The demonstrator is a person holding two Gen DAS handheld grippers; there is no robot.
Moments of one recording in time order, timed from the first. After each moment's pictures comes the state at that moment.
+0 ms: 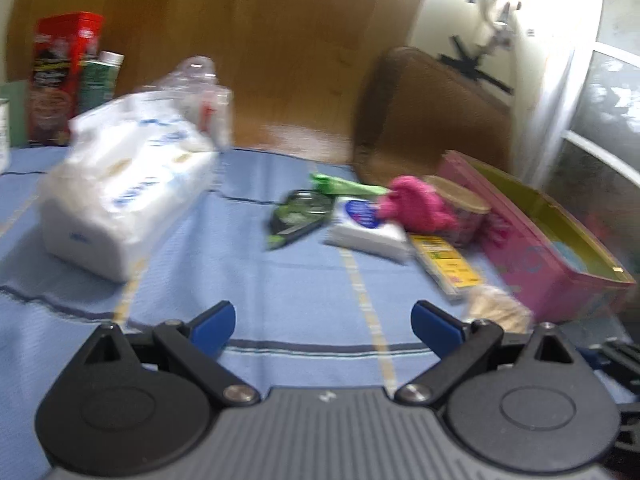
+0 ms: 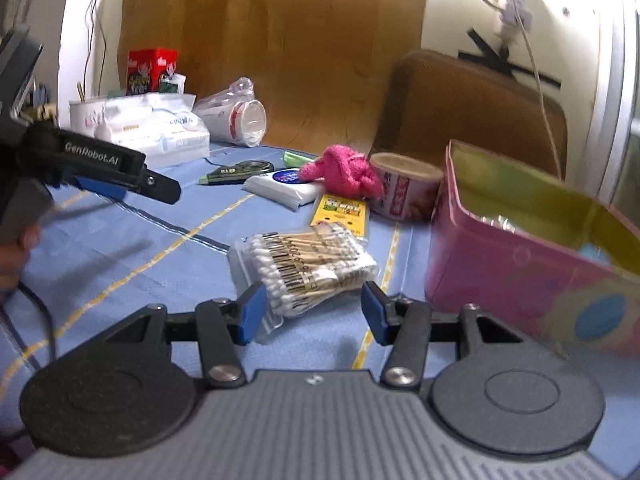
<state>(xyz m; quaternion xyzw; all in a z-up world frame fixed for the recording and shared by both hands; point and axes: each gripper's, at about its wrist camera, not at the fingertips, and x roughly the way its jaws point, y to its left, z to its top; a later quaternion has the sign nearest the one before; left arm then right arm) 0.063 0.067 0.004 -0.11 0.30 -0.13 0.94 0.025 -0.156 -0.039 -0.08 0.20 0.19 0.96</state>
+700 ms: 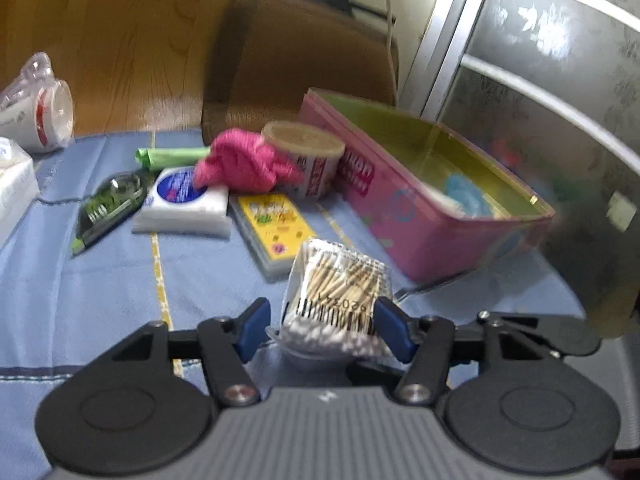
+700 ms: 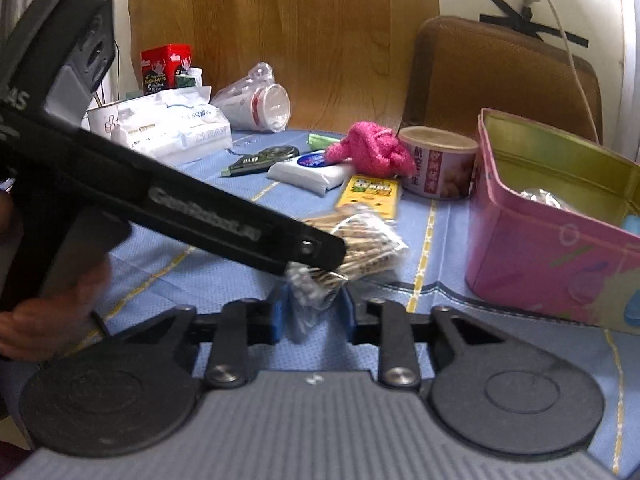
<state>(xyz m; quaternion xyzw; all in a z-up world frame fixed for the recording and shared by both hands) 0.074 -0.025 0.015 -0.05 0.34 -0.27 0.90 0.041 -0.156 -0.042 -0.05 0.23 0.24 0.94</state>
